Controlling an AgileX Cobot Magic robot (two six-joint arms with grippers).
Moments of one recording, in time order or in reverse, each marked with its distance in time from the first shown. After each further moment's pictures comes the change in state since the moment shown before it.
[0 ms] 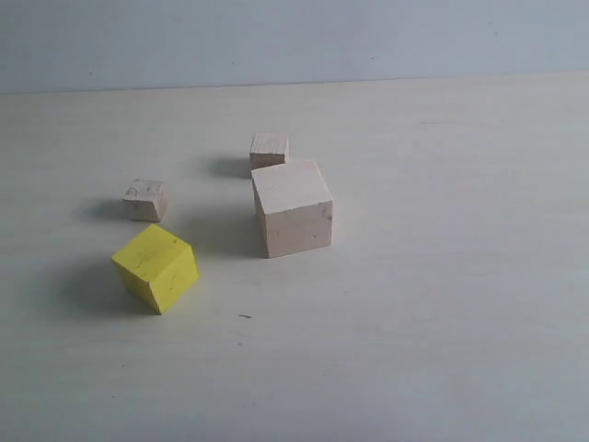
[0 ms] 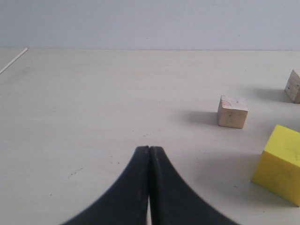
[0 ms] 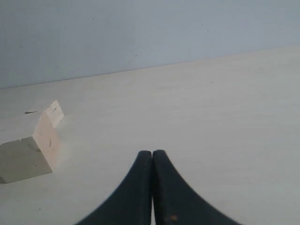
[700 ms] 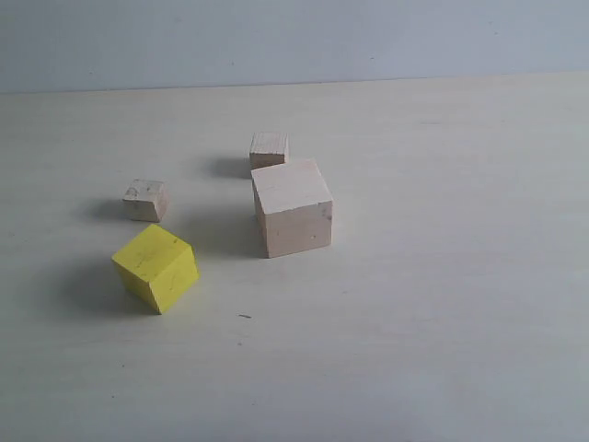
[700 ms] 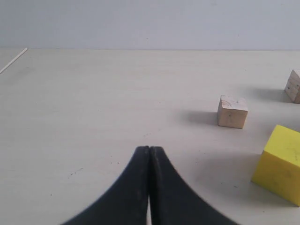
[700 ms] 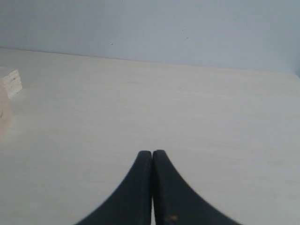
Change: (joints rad) left arm 0.000 0.000 0.000 0.000 0.000 0.000; right arm 0.000 0.000 0.000 -0.259 0.008 0.000
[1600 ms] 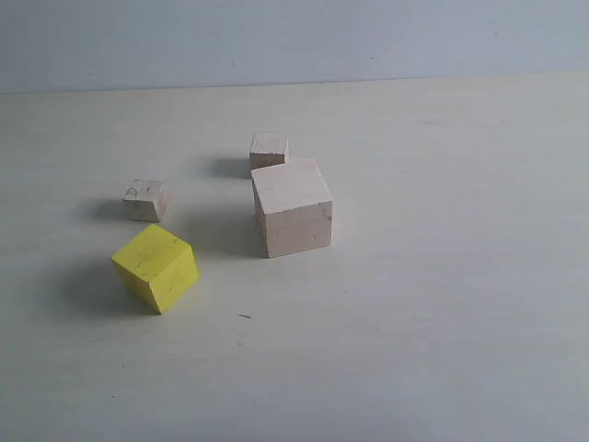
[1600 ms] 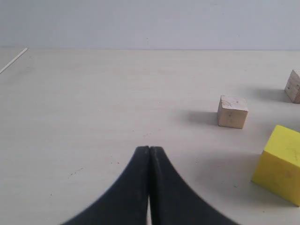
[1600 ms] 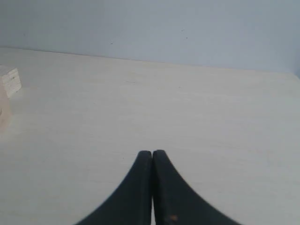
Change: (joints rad) left arm 0.000 0.000 0.000 0.000 0.000 0.000; right arm 0.000 0.000 0.000 -0.008 0.000 0.000
